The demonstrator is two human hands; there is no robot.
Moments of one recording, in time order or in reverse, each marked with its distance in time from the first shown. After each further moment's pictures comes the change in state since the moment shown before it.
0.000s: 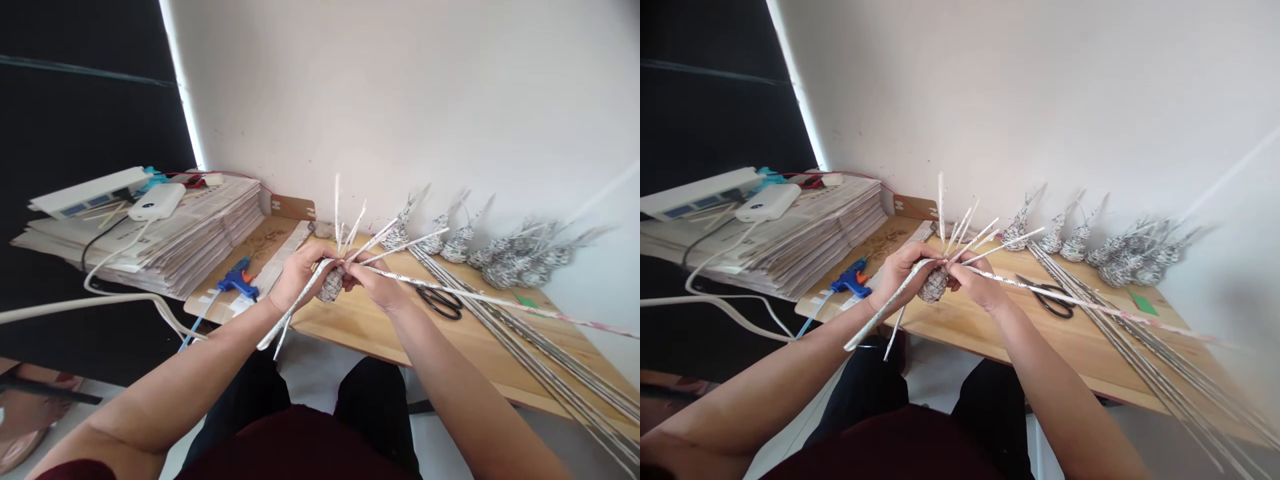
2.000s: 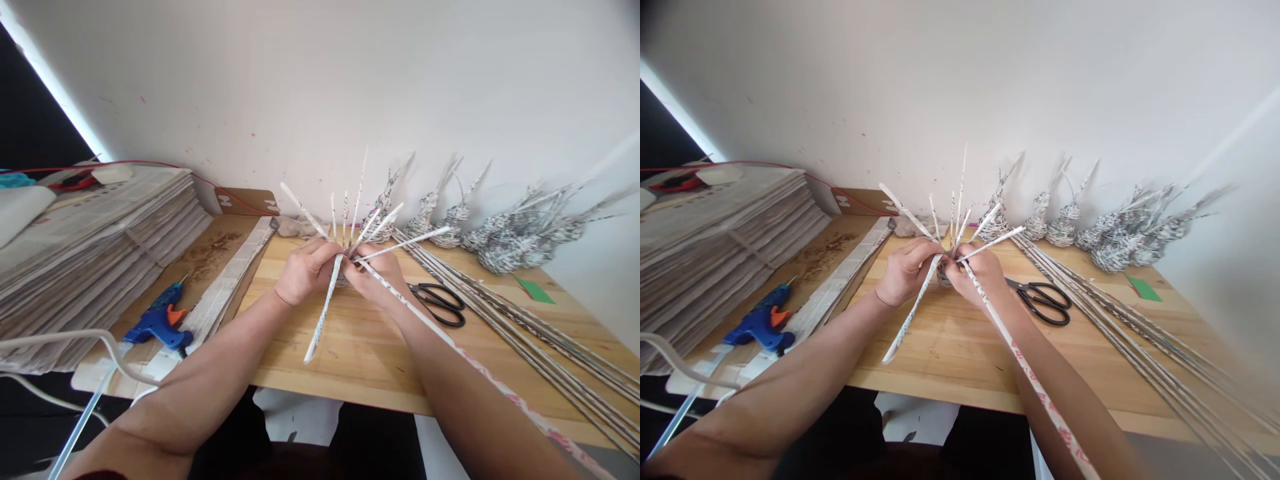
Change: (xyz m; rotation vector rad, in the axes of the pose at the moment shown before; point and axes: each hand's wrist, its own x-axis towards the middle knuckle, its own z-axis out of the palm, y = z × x) left_hand 0.044 -0.083 0.095 0.212 -0.117 0.355; right_hand 0.035 0.051 -0.078 -0.796 0.338 -0.202
